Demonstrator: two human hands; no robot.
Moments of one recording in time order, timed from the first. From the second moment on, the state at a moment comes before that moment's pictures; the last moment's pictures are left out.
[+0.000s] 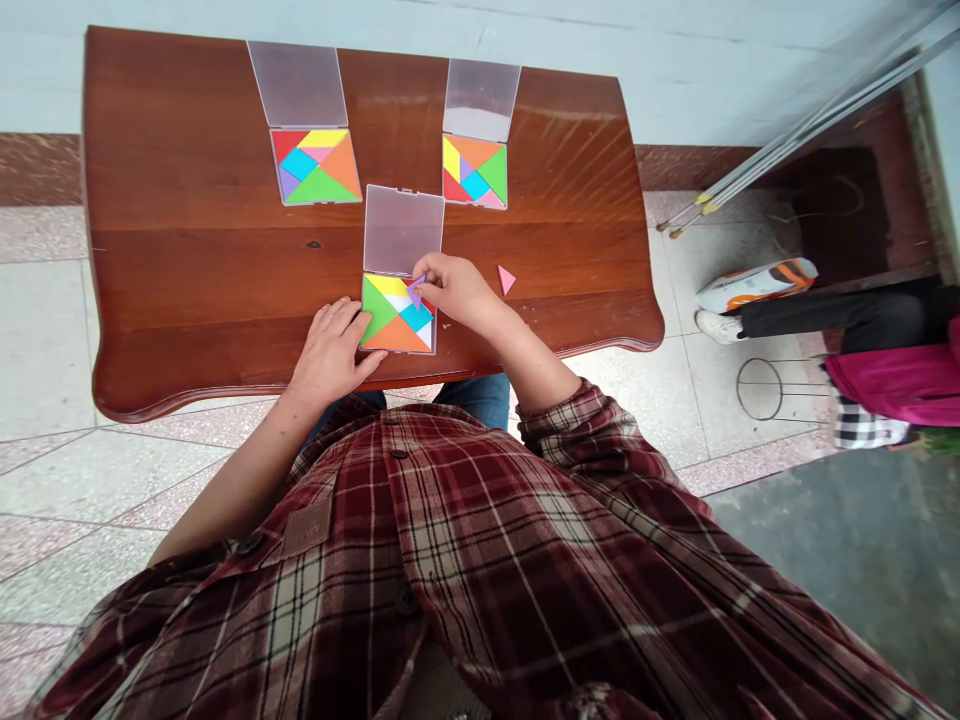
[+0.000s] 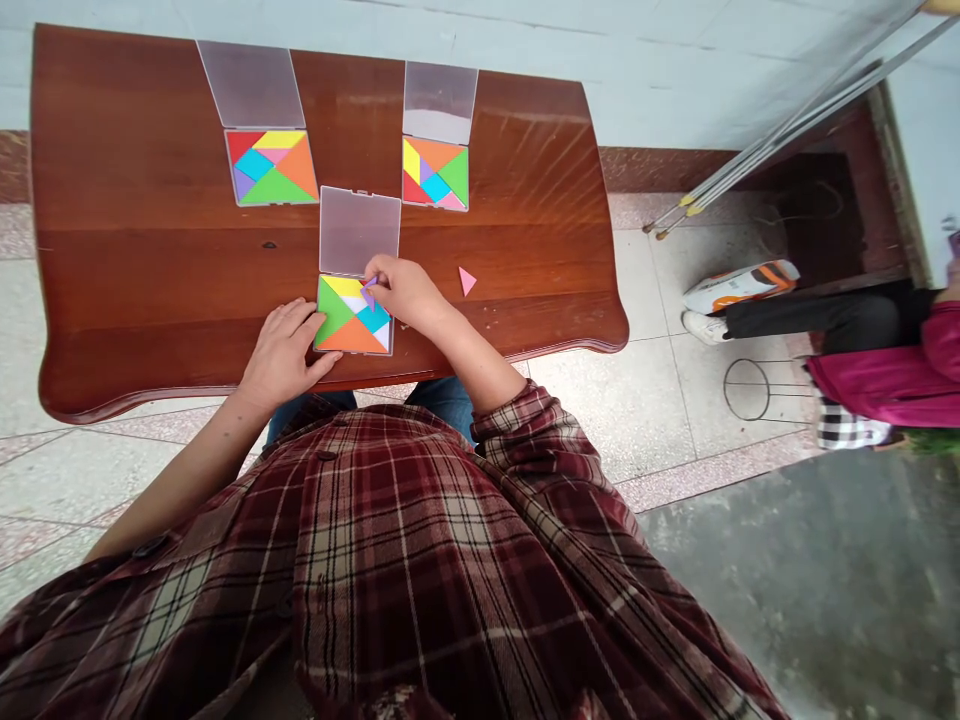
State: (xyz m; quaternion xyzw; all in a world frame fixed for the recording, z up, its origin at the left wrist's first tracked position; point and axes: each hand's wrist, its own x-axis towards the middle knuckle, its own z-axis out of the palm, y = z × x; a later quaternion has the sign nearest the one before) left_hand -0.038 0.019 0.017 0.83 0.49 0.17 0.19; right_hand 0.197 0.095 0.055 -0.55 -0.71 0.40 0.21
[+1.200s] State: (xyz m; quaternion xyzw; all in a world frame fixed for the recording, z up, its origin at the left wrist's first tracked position) left_hand -0.038 0.019 0.015 0.84 0.49 0.17 0.18; right_hand 0.208 0.092 0.029 -0.43 -0.84 0.27 0.17
